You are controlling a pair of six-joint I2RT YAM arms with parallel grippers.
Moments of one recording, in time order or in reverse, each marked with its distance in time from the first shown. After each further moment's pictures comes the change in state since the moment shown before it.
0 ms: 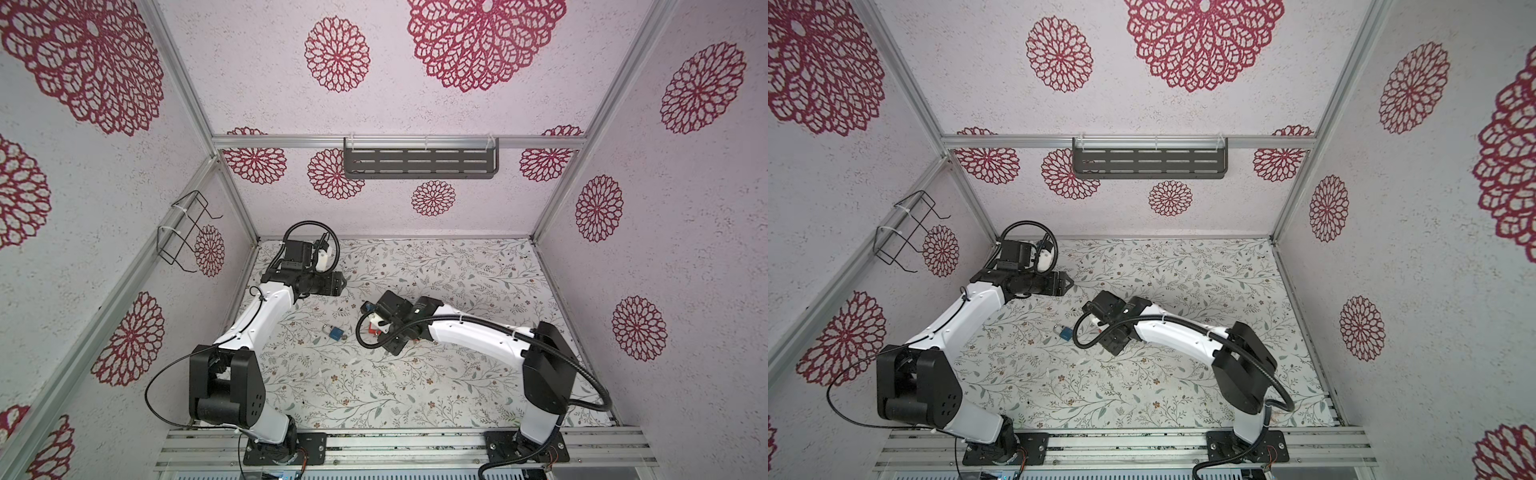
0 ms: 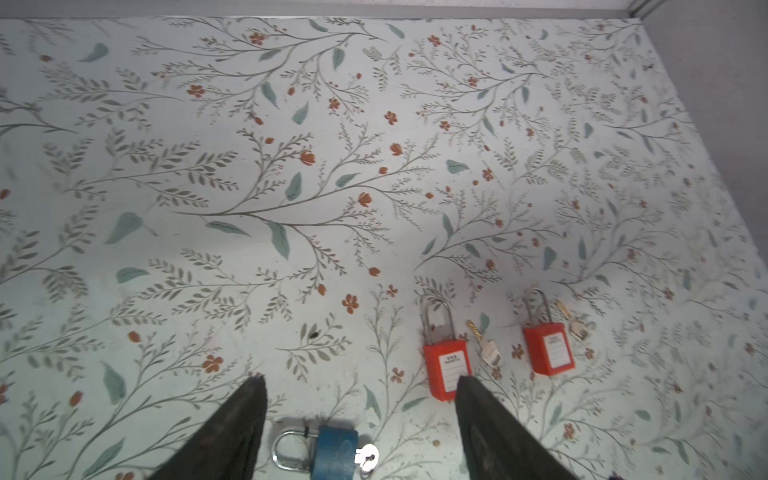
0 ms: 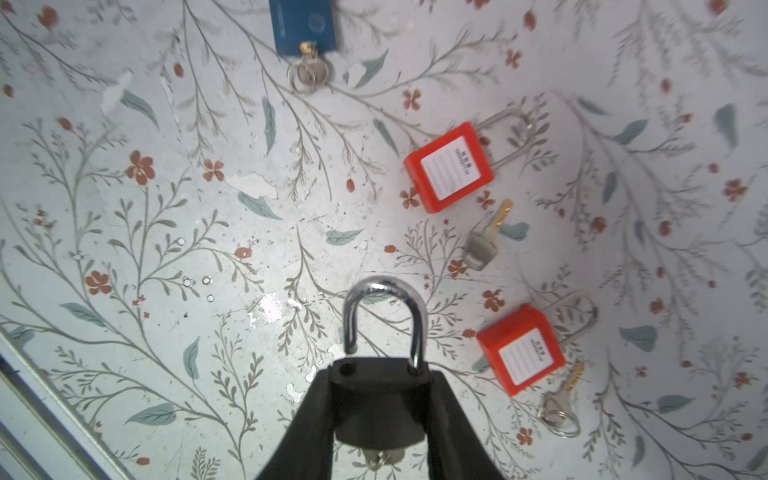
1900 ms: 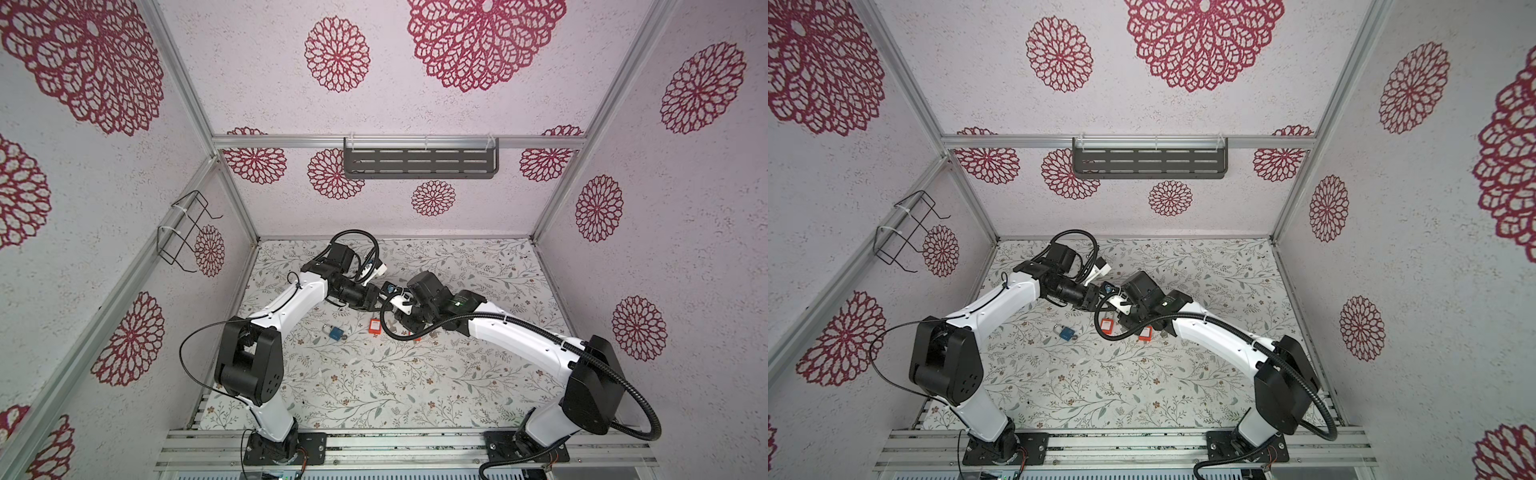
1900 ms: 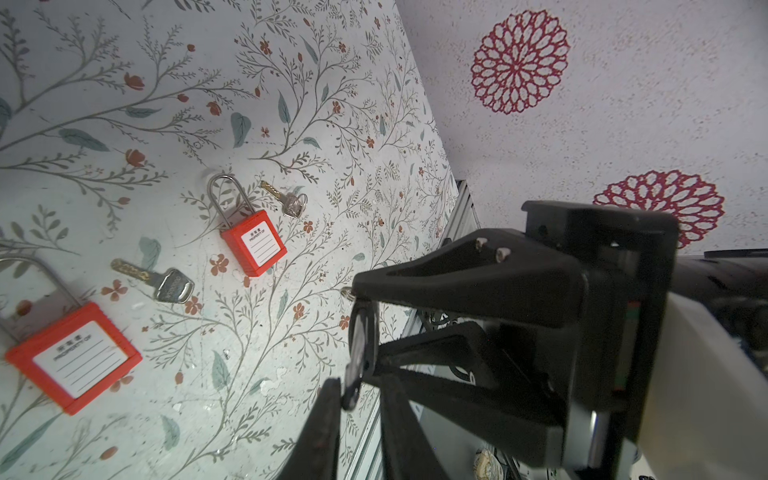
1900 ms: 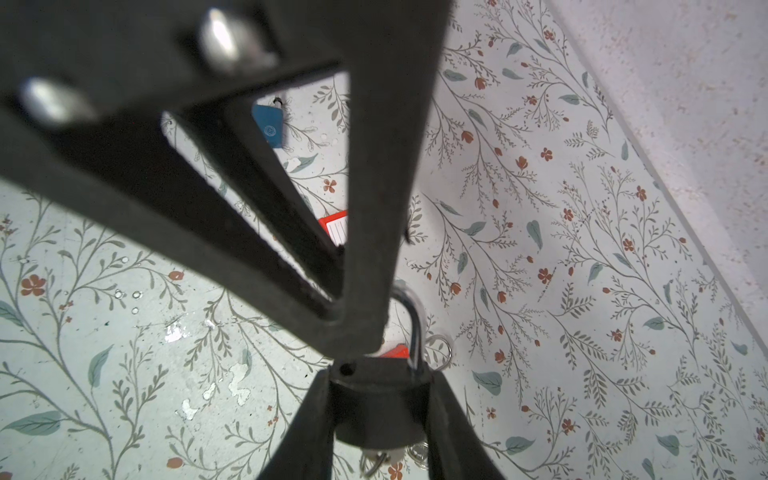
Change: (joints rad) left arm -0.231 0.178 0.132 -0.204 0.577 -0.006; right arm -0.135 -0.190 -0.163 0.234 -0.045 -0.272
